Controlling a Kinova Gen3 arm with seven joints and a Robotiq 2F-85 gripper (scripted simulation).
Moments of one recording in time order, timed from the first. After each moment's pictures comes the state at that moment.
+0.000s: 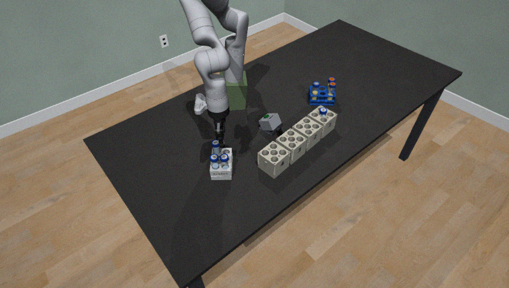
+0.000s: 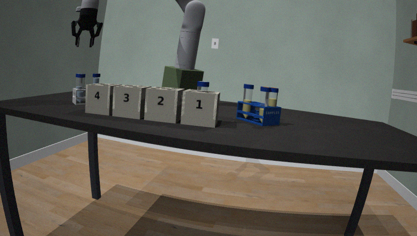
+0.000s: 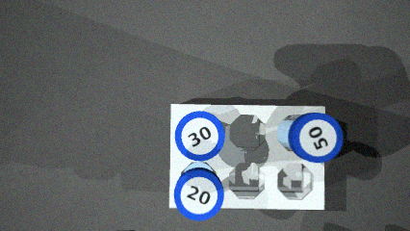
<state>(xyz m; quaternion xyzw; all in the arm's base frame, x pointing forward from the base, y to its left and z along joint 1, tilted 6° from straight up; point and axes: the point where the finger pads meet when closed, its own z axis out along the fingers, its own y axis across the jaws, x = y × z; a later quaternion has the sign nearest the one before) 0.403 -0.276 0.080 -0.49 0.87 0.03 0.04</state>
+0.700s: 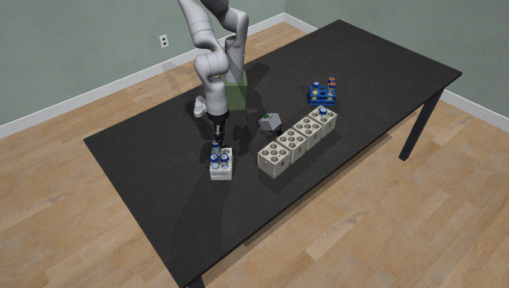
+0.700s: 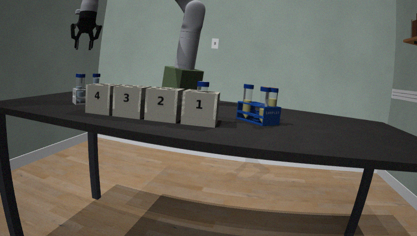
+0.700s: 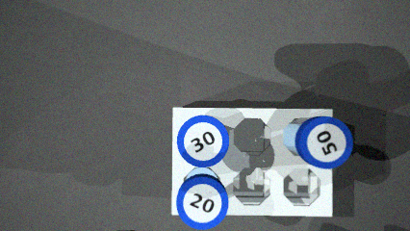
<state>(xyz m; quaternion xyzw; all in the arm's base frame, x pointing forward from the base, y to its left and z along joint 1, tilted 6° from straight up) 0.404 -0.278 0.069 -0.49 0.87 0.03 0.04</state>
